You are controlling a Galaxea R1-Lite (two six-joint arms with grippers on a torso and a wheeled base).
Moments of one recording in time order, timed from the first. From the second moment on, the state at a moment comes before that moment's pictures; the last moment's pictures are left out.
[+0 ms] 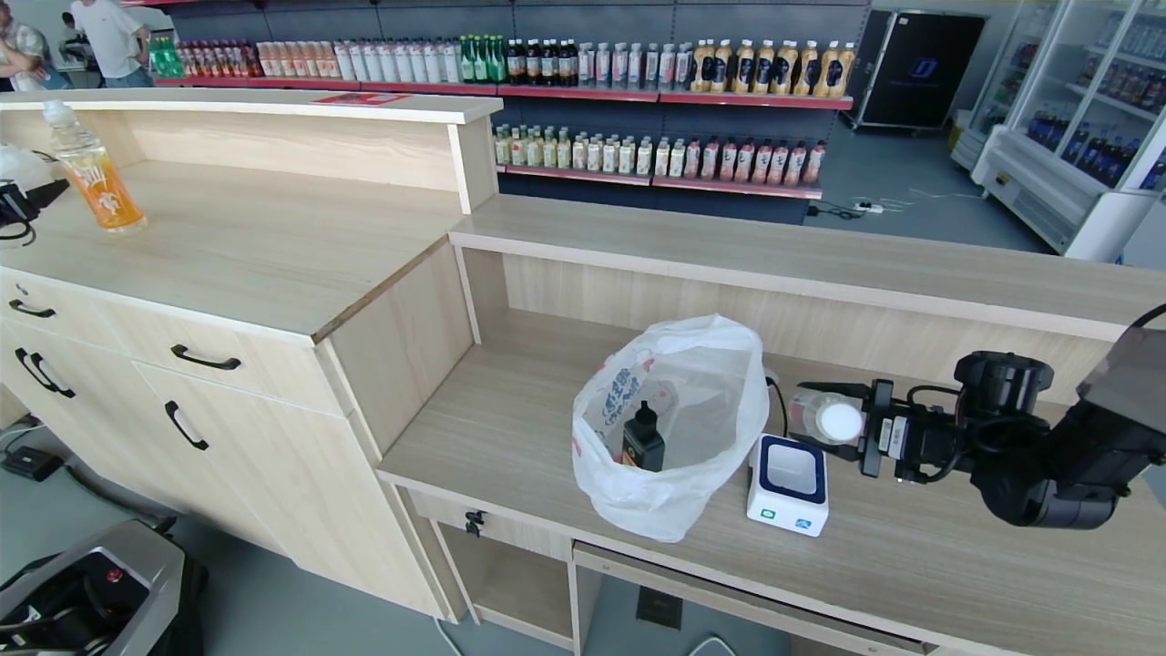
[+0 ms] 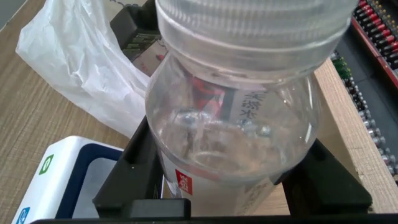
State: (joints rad) left arm 0.00 0.00 0.00 0.00 0.04 -0.02; right arm -0.11 2.27 -0.87 -1.18 1.16 -1.30
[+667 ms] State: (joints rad) left arm 0.00 0.00 0.00 0.00 0.04 -0.02; right arm -0.12 2.19 -0.87 -1.06 1.15 -1.20
